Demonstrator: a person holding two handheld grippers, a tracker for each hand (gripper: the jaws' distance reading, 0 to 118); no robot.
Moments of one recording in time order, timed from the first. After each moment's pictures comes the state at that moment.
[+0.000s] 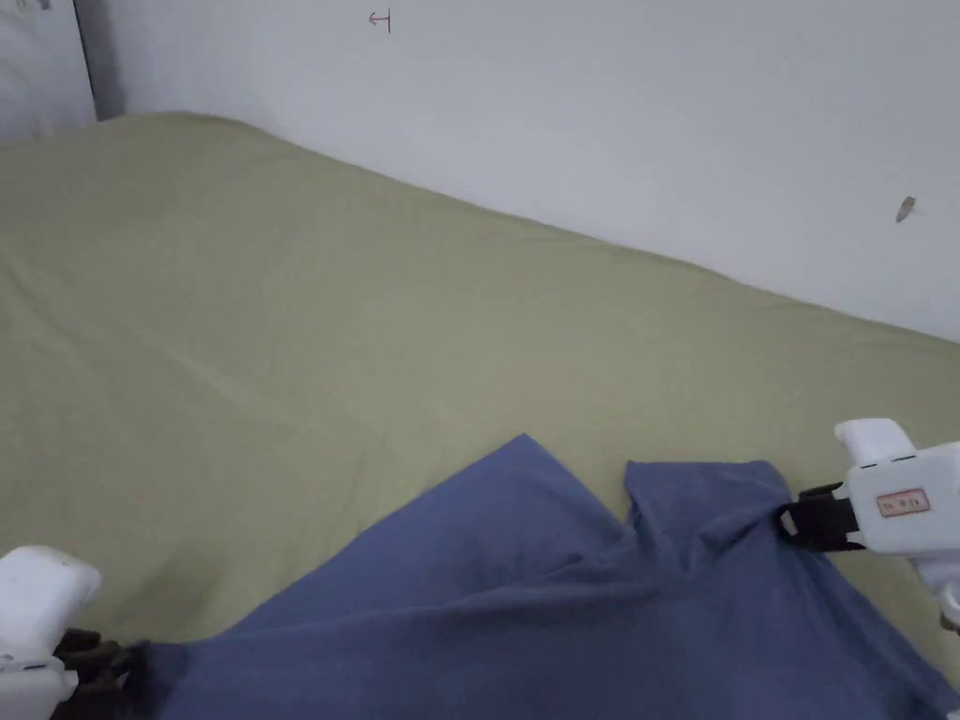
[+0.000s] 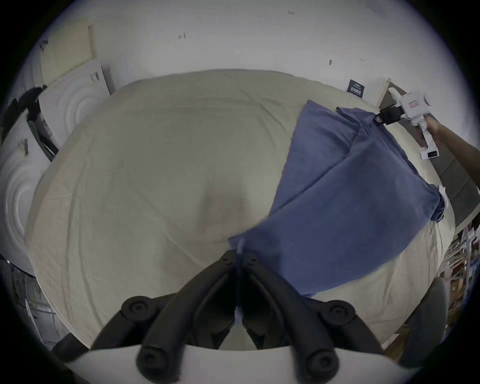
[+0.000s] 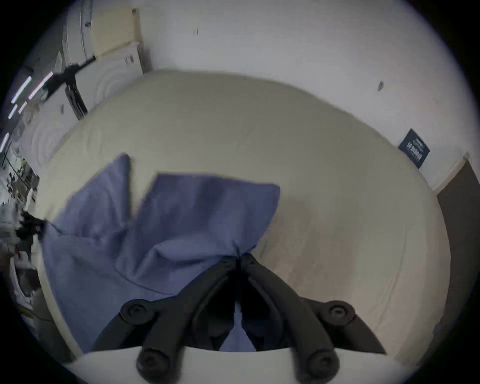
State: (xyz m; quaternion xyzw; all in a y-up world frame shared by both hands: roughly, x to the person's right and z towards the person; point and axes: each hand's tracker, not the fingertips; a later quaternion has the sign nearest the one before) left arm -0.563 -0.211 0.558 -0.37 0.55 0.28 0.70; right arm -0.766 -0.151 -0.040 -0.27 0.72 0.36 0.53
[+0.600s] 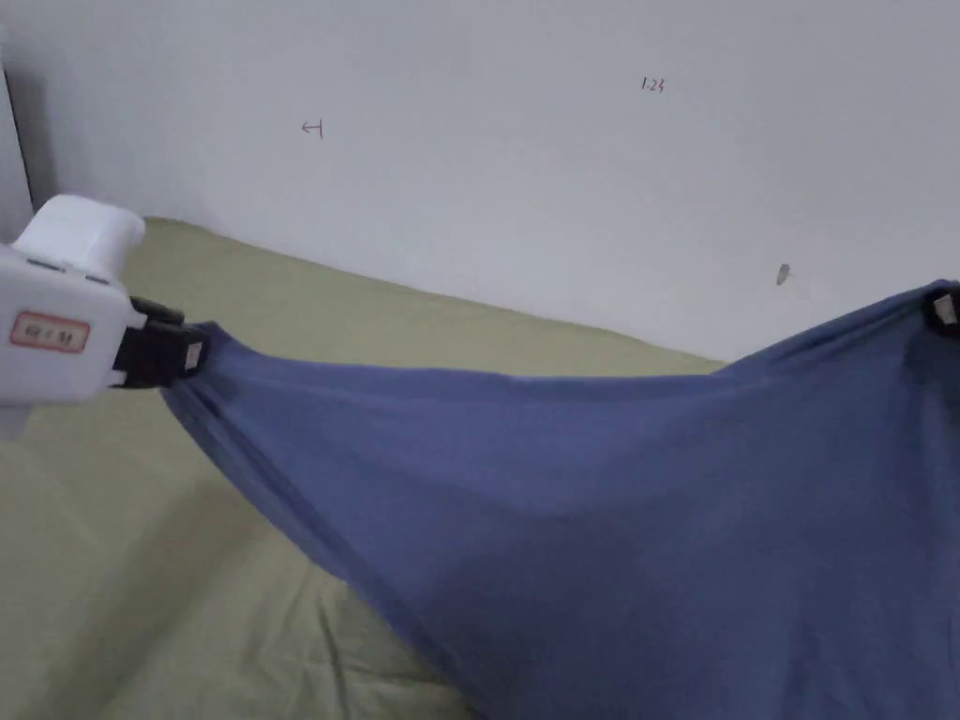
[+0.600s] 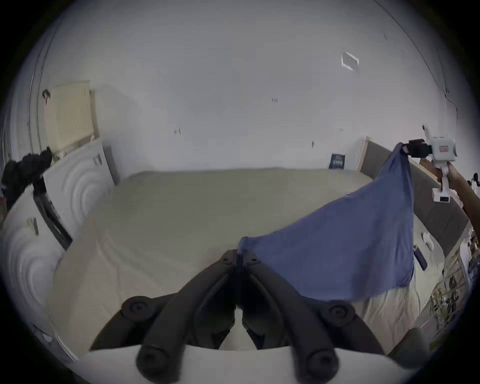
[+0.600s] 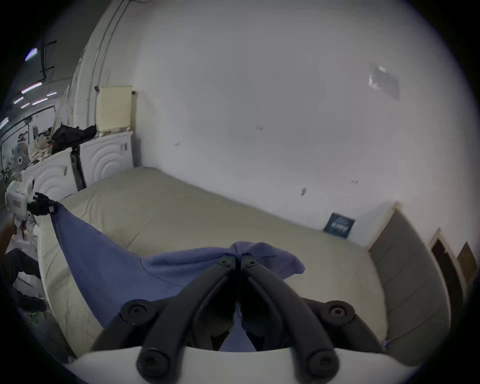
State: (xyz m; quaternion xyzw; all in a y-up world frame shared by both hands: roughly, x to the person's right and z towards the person) left arm -0.676 0.015 0.536 -0.22 0.57 0.16 0.78; right arm -0.657 0.111 -0.096 -0.09 0.69 0.20 0.69
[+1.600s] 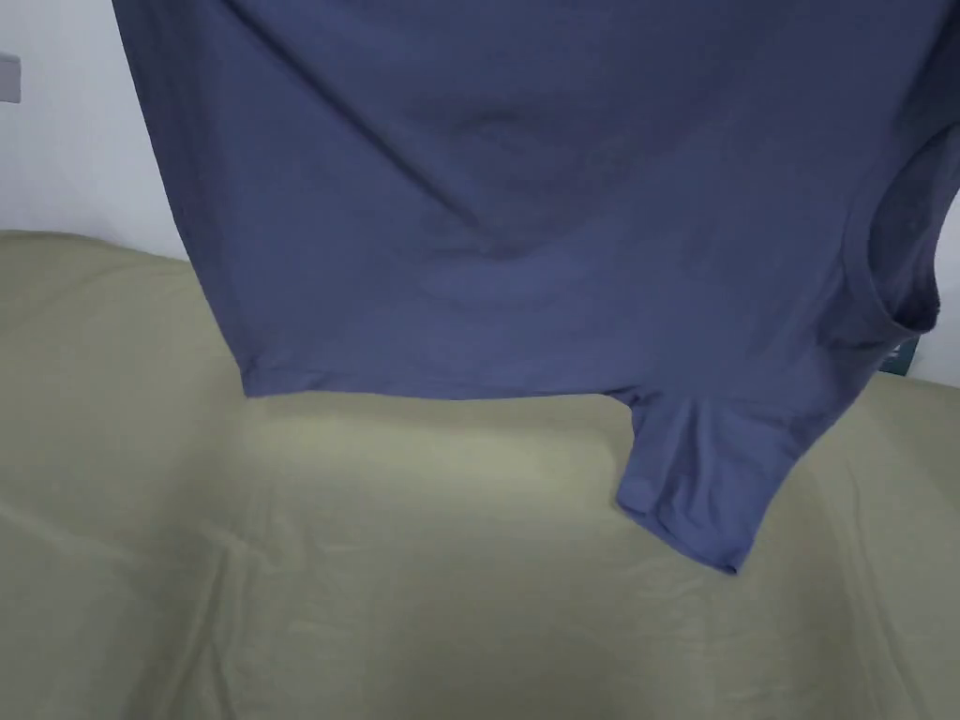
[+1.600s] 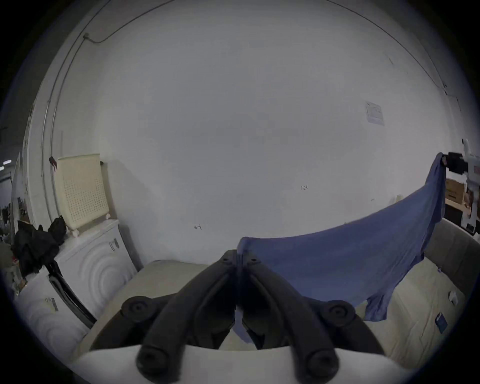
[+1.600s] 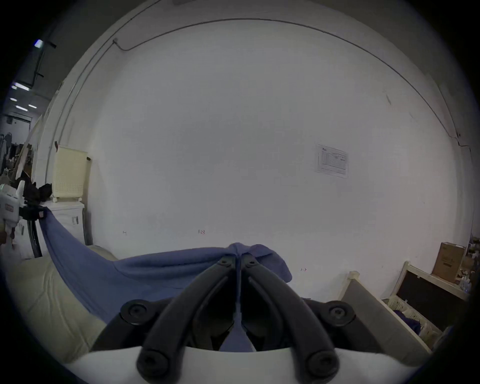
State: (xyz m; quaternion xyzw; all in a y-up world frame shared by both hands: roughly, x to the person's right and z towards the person) left arm -0.859 0.209 0.486 -0.11 0.64 0.03 0.76; right arm -0.741 0.278 -0.105 0.06 0.62 0.05 0.78
